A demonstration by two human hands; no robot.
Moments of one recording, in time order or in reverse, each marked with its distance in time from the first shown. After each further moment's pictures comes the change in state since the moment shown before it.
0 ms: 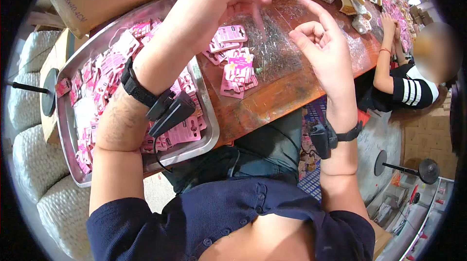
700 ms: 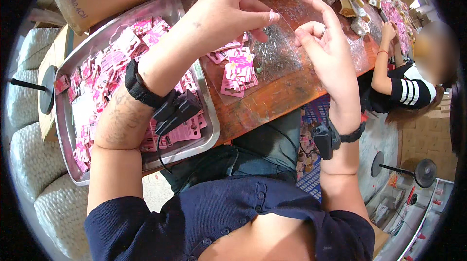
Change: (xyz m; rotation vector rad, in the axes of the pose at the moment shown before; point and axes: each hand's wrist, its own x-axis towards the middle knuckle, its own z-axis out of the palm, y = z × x) left_hand -0.008 -0.007 -0.005 0.577 -0.213 0.055; right_hand 0.000 -0.013 -0.002 -0.061 -0.095 0.014
